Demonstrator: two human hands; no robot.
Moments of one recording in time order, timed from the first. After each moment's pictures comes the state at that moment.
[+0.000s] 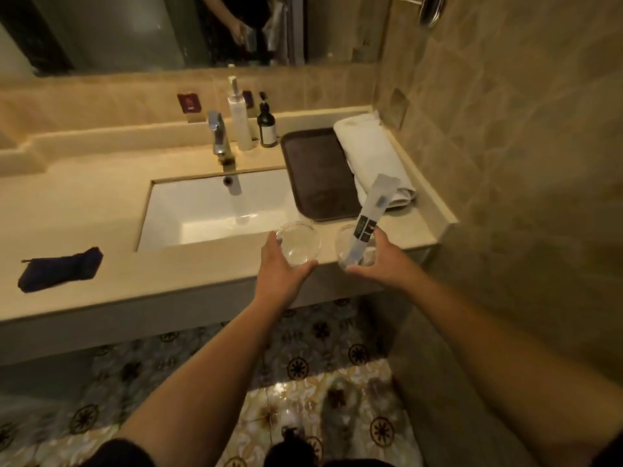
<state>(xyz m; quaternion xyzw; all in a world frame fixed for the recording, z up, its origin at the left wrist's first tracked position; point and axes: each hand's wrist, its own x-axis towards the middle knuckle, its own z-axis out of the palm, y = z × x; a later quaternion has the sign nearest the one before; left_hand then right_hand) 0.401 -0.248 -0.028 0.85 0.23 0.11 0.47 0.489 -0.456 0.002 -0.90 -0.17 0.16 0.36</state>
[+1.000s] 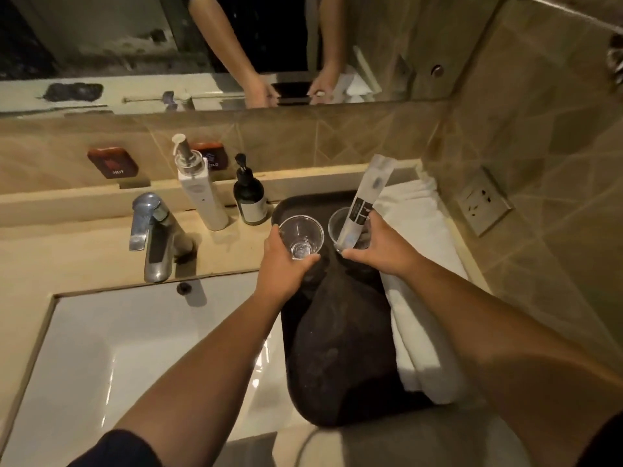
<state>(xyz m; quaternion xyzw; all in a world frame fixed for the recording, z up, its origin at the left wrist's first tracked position) 0.851 -0.095 -0.092 0.81 0.27 0.07 0.51 0.953 -0.285 -0.038 -0.88 -0.21 0.20 0.39</state>
